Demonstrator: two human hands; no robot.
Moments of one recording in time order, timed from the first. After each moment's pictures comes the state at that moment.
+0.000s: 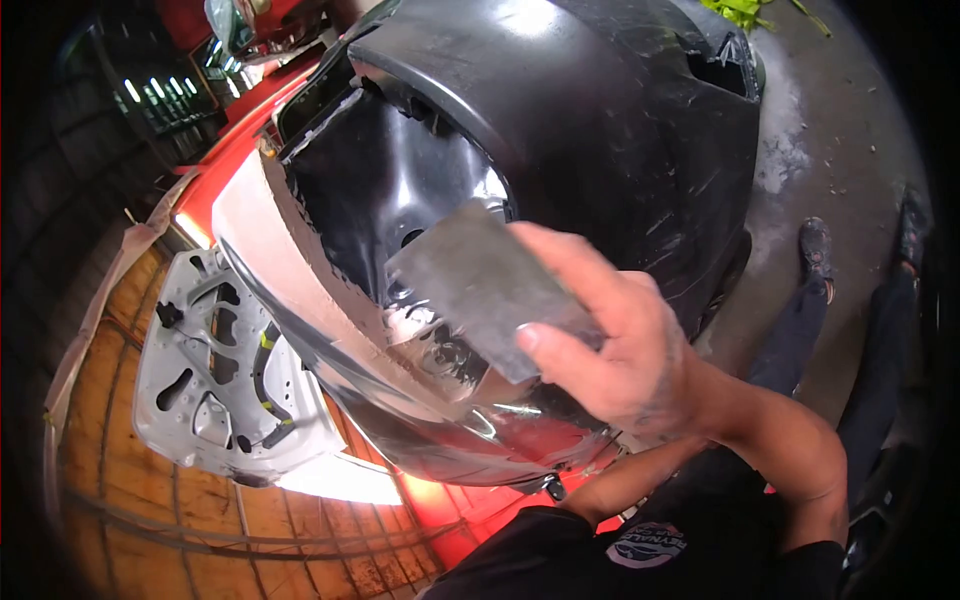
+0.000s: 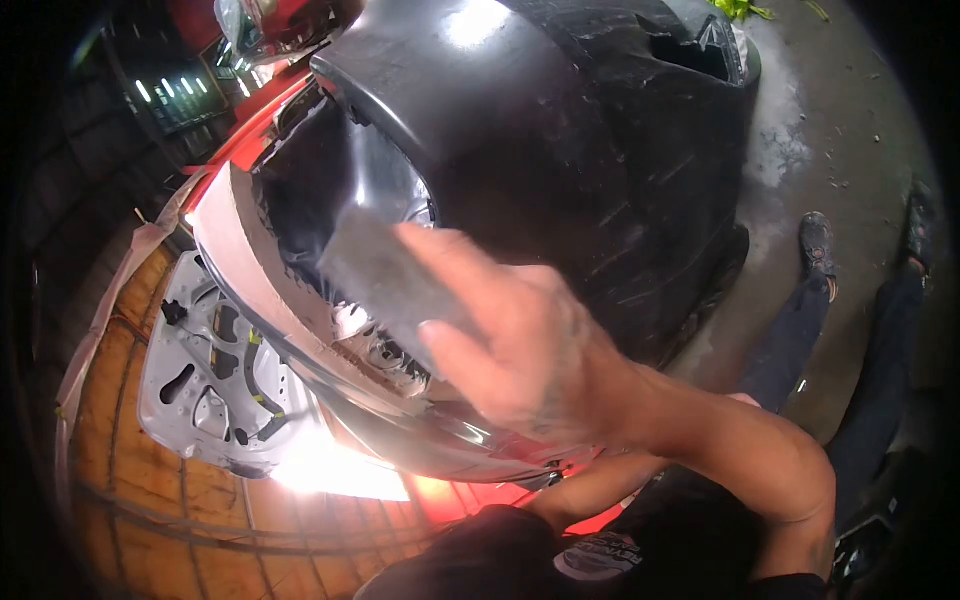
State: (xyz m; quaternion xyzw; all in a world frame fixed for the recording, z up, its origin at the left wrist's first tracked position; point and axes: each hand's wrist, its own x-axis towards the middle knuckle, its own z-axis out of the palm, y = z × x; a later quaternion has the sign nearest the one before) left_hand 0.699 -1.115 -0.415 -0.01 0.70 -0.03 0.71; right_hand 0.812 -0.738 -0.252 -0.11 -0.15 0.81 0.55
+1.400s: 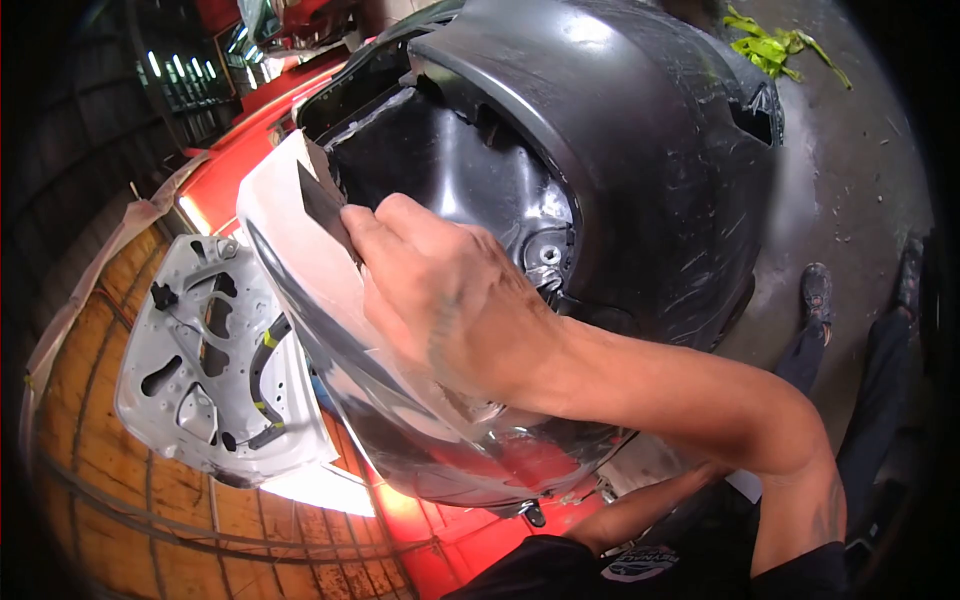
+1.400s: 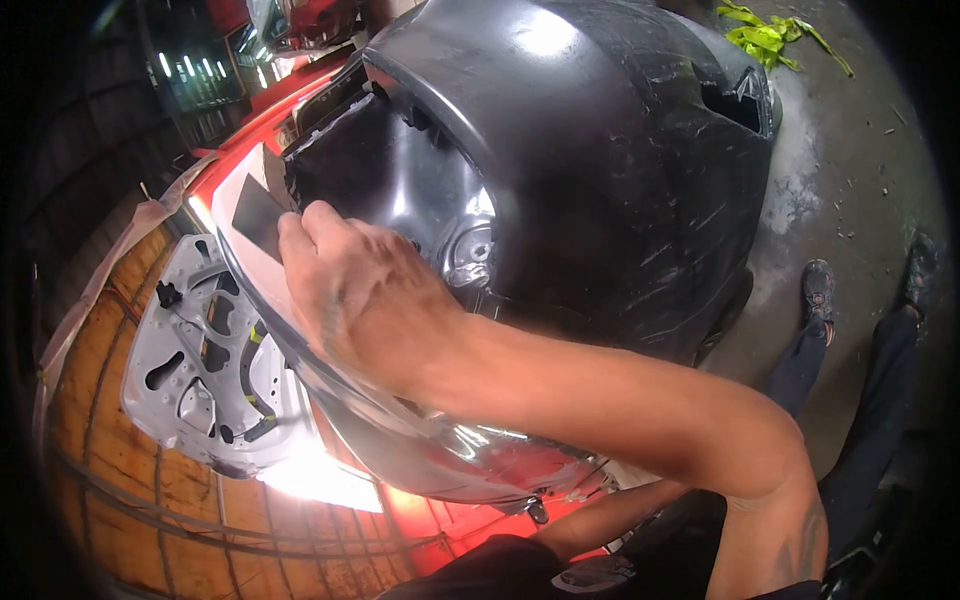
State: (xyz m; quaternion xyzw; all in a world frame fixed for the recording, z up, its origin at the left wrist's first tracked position) left_hand 0.680 -1.099 -0.435 0.02 0.71 -0.02 0.70; right_hand 0.735 -0.649 -0.168 -0.23 -0.30 0.57 0.73
